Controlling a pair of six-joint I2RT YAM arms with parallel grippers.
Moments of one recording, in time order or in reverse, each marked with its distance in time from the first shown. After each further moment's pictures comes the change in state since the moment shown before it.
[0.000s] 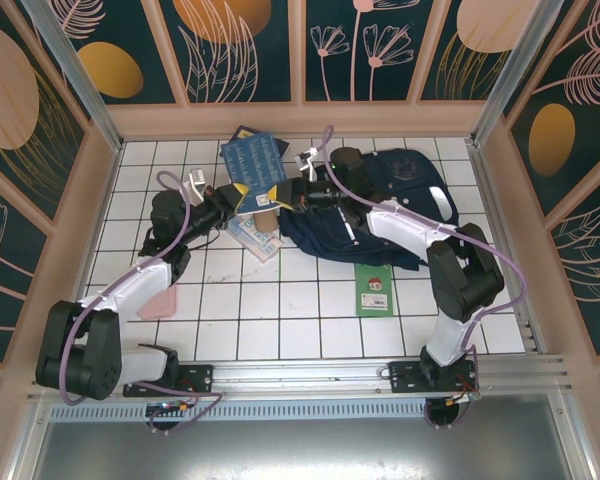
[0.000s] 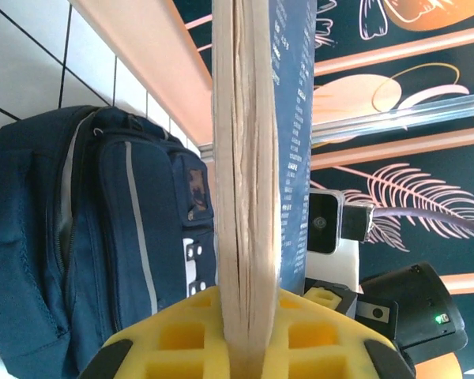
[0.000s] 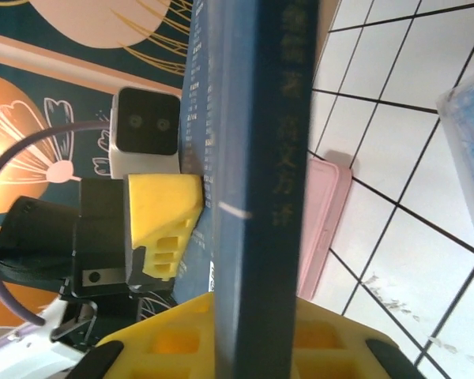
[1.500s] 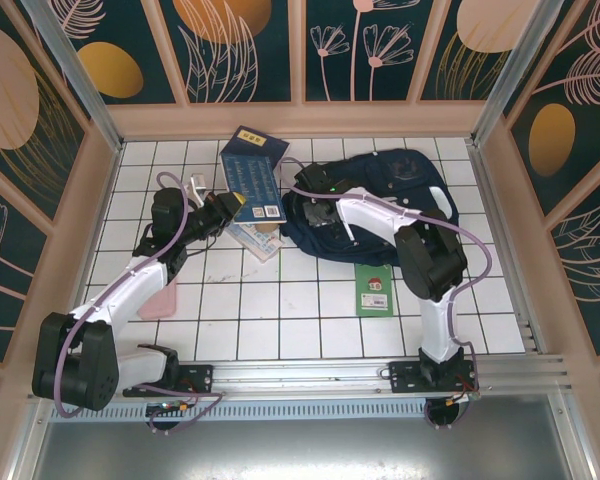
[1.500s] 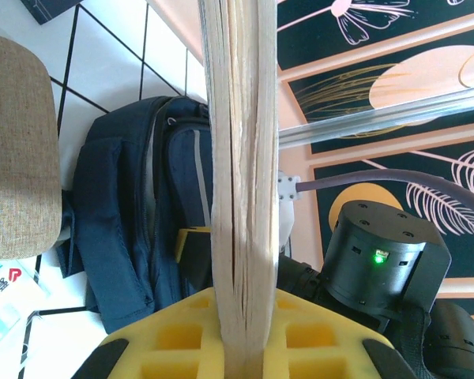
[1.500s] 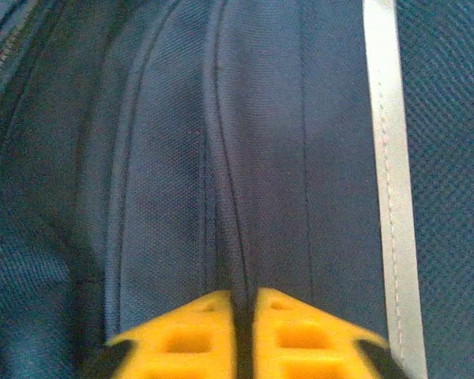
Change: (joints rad) left arm 0.003 -0.054 0.038 -0.281 -0.037 0.192; right arm 0.089 0.246 0.288 -0.835 1.156 -0.645
